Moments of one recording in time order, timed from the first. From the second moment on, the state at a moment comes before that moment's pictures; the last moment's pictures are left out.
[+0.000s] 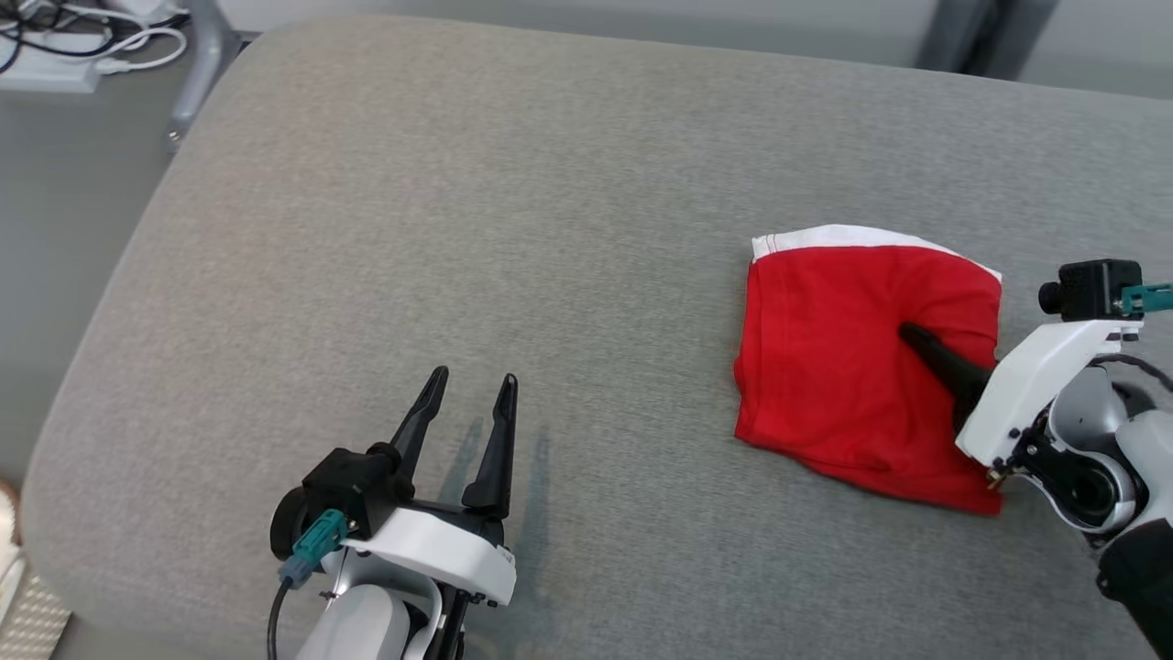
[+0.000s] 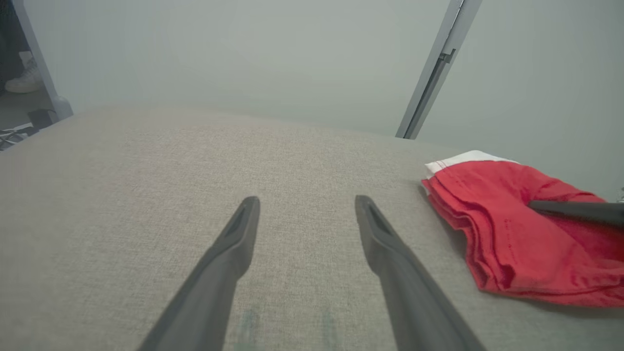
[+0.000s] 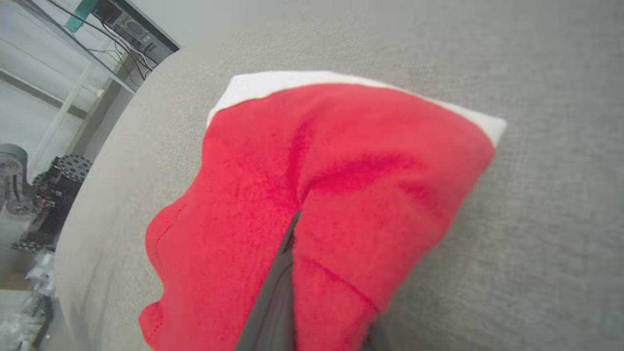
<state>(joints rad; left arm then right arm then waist) -0.22 0.05 -0.37 0.29 -0.40 0.03 -0.26 -0.57 -0.43 0.51 0.52 1.05 0.13 0.27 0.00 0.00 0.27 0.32</state>
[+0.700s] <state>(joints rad) -0.38 0.05 -0.41 0.24 -0.30 0.00 -0.26 -0.79 -0.76 0.75 0.31 0.72 0.13 0.14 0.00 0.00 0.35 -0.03</state>
